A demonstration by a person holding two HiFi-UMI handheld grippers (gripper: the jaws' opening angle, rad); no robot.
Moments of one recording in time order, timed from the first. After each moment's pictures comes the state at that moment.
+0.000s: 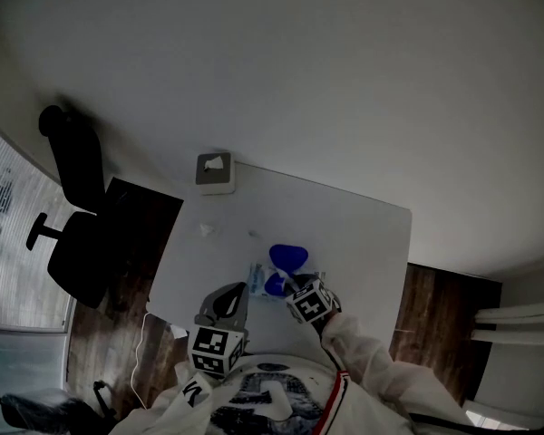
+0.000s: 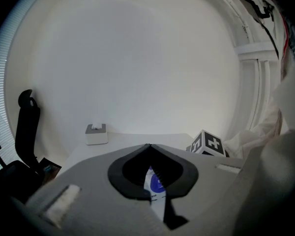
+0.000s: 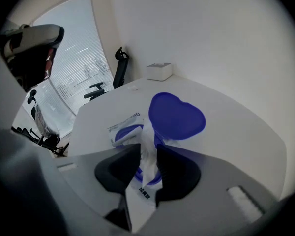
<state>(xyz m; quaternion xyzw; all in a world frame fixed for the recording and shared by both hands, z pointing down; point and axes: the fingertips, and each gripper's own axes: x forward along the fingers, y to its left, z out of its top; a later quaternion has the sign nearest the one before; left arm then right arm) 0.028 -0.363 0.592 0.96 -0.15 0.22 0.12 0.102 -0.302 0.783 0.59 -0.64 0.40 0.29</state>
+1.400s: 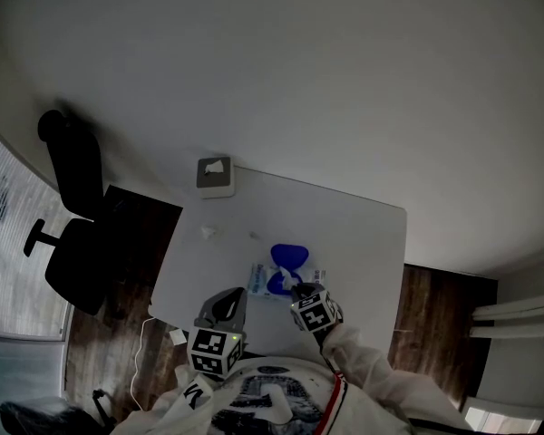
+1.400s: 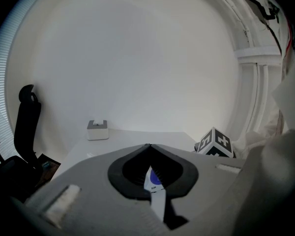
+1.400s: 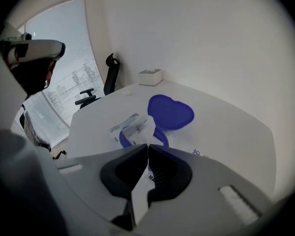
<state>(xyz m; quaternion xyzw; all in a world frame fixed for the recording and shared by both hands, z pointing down) 0.005 -0.359 0.598 0.96 -0.14 0.22 0.13 0.098 -0.281 0.768 0.65 -0.60 0.39 0.26</state>
